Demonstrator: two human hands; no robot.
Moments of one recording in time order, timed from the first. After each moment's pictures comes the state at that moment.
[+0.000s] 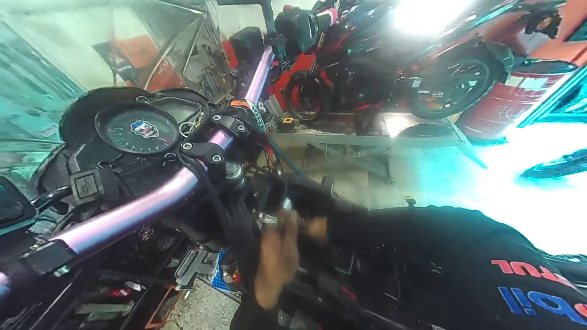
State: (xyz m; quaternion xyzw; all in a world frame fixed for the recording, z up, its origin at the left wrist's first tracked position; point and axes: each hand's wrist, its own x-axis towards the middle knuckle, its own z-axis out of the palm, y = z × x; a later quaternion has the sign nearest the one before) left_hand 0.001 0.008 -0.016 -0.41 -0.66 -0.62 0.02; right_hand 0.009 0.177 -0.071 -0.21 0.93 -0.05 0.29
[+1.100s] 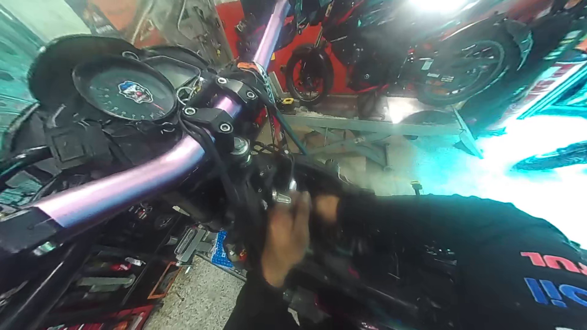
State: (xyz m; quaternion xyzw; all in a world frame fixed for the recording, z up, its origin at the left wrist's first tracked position) left_hand -0.001 0.008 -0.015 -0.41 -0.66 -0.63 0.02; right_hand 0.012 0.182 -0.070 -0.04 0.95 -0.09 0.29
